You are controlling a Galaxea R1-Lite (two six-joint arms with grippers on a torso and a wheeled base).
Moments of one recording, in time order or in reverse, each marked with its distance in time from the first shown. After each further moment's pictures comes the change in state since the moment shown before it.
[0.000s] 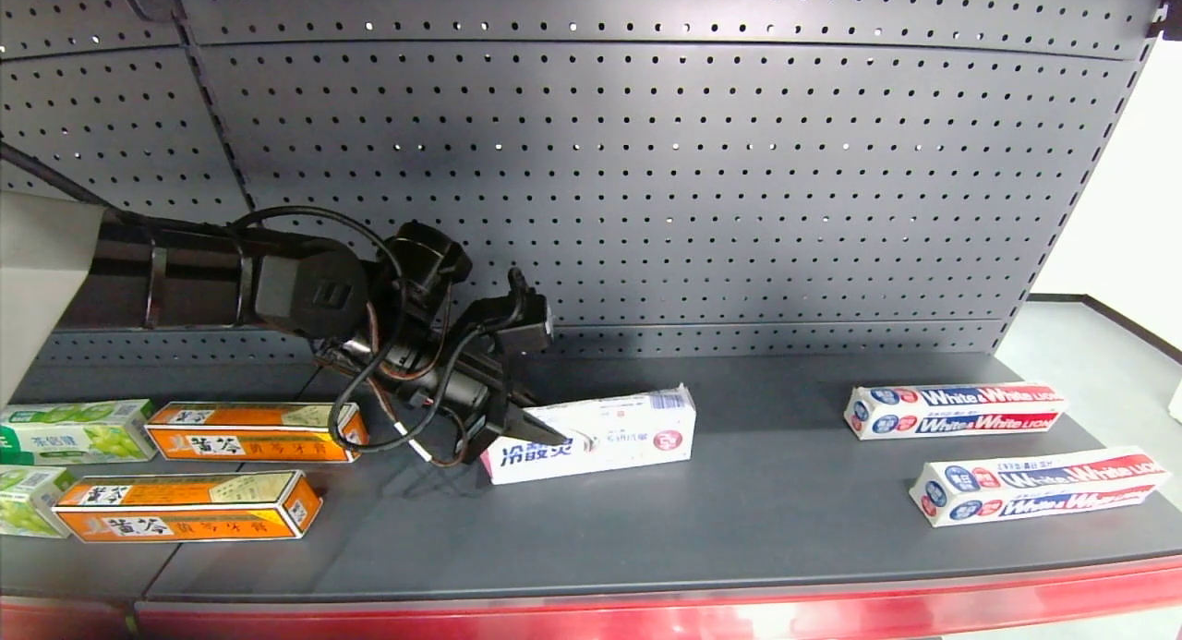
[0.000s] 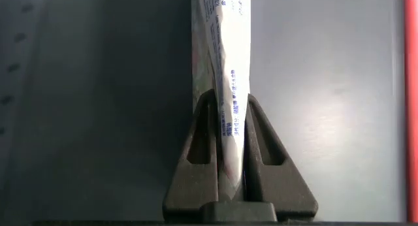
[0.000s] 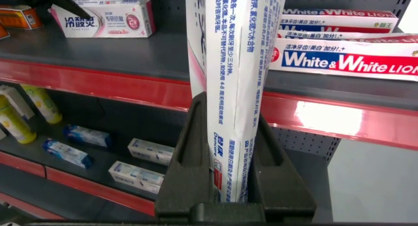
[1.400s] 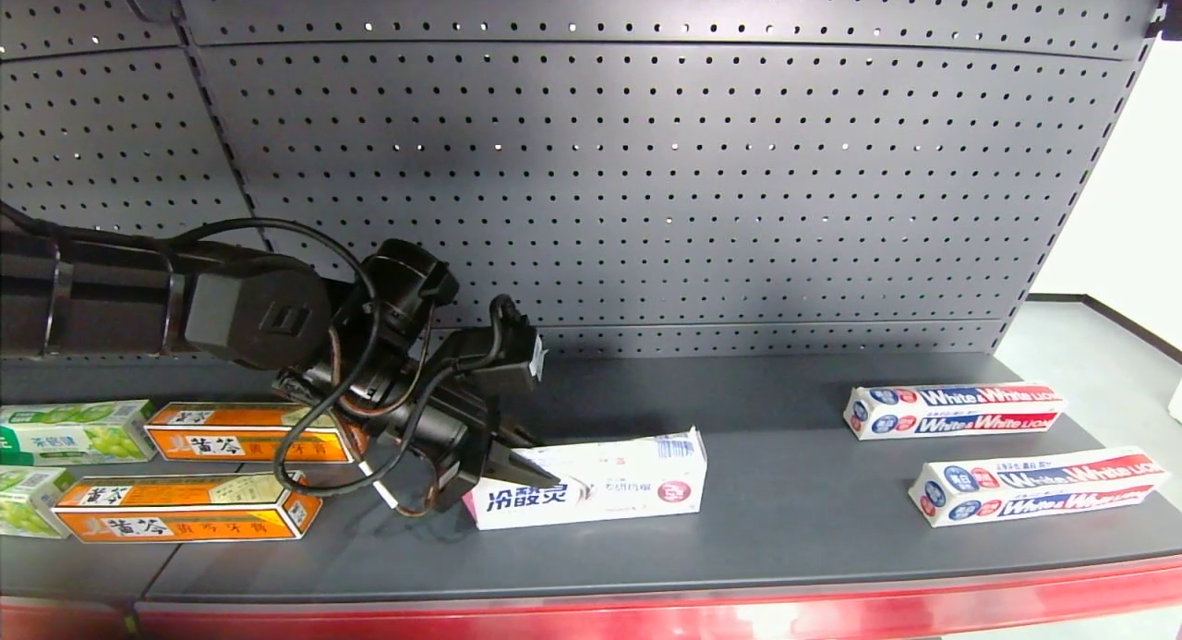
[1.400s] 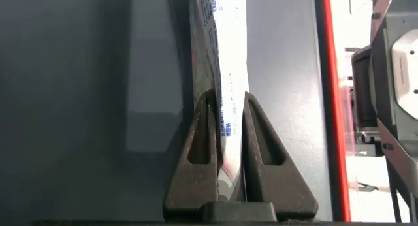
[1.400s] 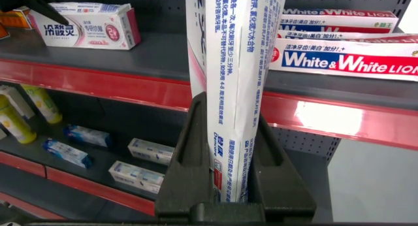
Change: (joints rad) left arm -0.029 -0.116 0.172 -0.001 -0.012 0.093; right arm 0.000 0.000 0.000 0.000 0.000 0.000
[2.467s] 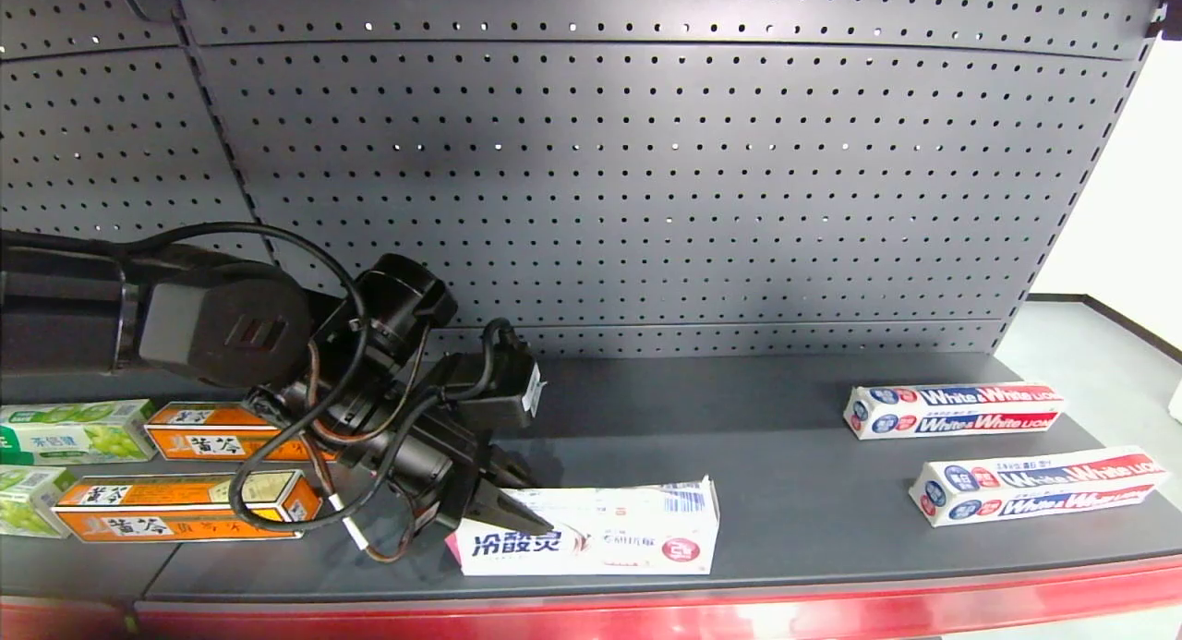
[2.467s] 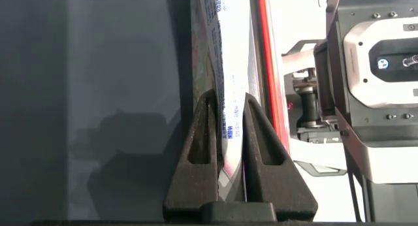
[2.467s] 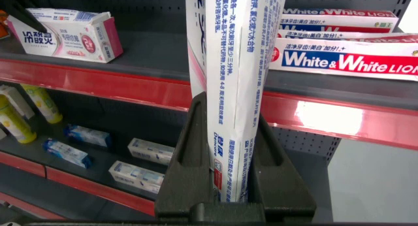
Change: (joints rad) left arm -0.039 -0.067 0.060 0.068 -0.025 0.016; right arm 0.000 0.000 0.000 0.000 0.000 0.000
